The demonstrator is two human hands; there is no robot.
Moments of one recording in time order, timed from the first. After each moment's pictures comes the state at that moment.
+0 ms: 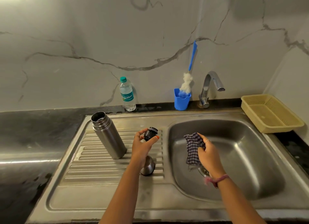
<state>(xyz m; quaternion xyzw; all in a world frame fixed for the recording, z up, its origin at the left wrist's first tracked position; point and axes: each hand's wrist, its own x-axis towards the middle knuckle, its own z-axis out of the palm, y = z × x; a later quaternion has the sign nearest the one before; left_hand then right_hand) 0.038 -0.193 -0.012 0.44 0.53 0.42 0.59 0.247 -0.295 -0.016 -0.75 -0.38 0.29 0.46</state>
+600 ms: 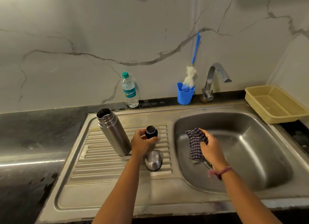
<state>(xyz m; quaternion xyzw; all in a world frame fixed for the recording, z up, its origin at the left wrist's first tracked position) 0.005 -0.162 -0.046 0.55 0.58 0.35 0.49 0.230 -0.289 -0.024 -0.74 -0.37 0.30 0.47</state>
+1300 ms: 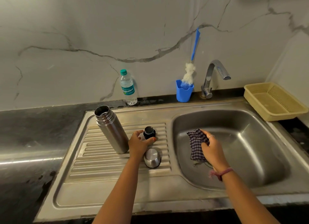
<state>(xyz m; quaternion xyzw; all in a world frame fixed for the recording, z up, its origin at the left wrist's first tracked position) 0.001 -0.168 -0.049 0.55 0.63 0.32 0.46 0.232 -0.299 -0.031 -0.76 -0.35 0.30 0.47</state>
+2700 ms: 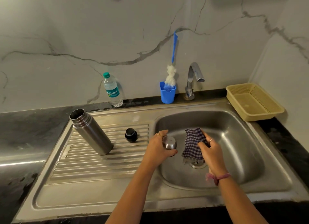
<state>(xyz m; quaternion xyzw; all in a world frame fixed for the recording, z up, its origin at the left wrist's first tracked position) 0.113 -0.252 -0.002 0.77 0.49 0.17 0.36 0.286 -0.340 -0.022 -0.69 -0.23 0.36 0.58</state>
